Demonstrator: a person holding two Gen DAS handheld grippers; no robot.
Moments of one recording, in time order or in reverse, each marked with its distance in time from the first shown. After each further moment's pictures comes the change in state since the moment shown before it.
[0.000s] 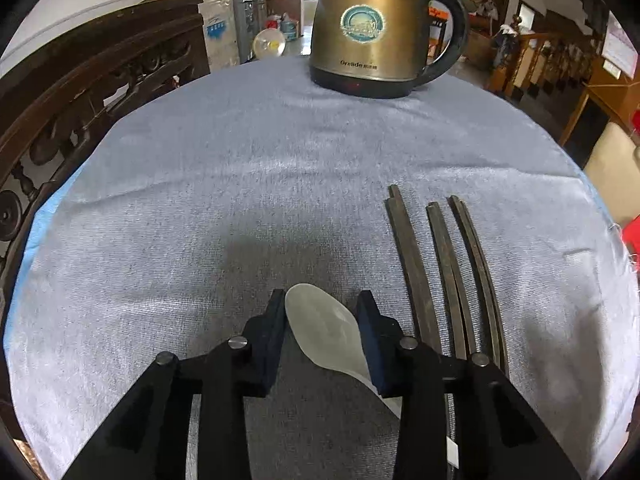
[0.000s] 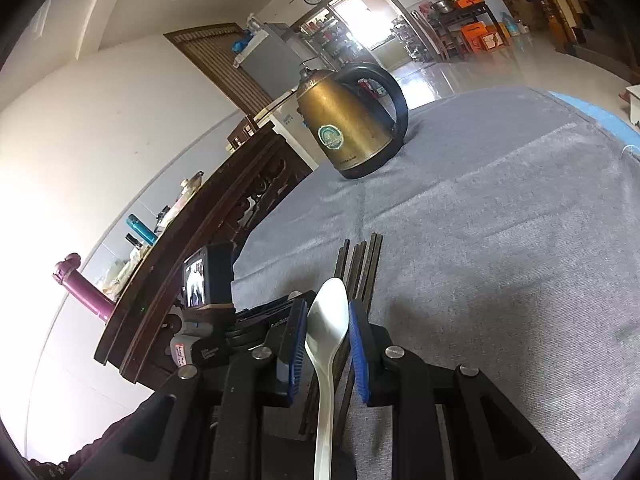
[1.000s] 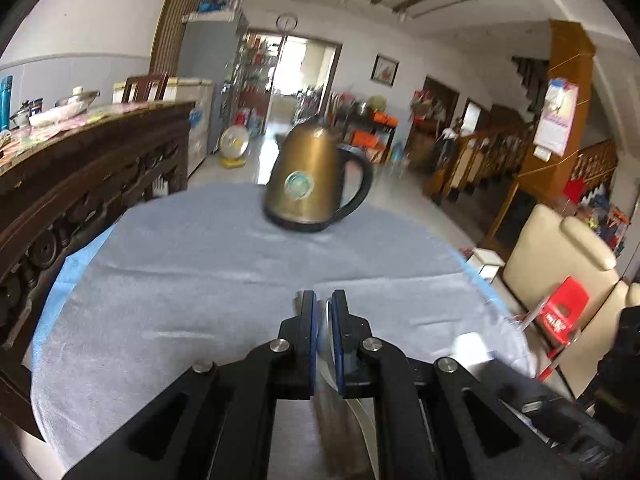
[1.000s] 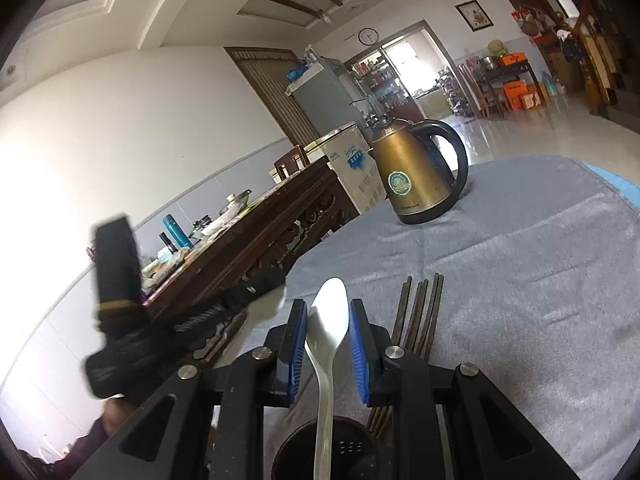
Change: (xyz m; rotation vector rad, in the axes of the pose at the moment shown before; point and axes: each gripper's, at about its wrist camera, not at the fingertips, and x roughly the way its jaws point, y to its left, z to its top) left arm -0.184 -0.005 -0.027 -0.058 -0.413 -0.232; right arm -0.034 0.081 -0.026 -0.181 -0.166 0.063
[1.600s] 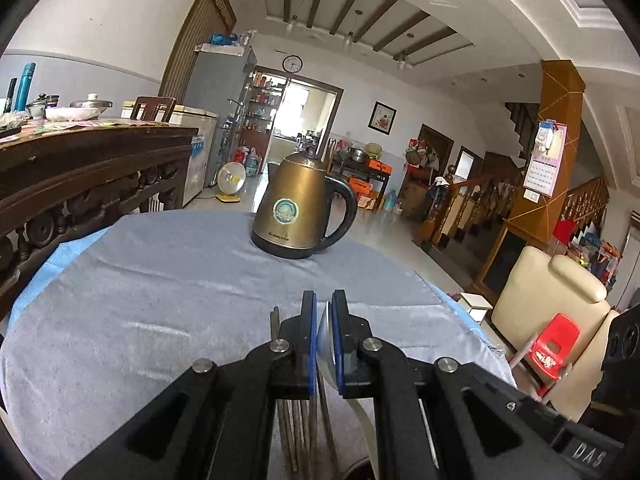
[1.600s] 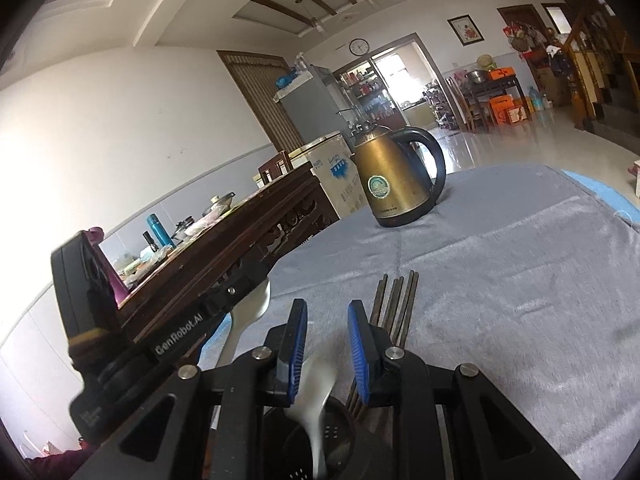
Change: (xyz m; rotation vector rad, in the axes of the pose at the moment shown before) left arm -0.010 -0.009 -0.038 -0.058 -0.166 -0.033; right arm -0.020 -0.009 -0.016 -0.013 -0.031 -0.061
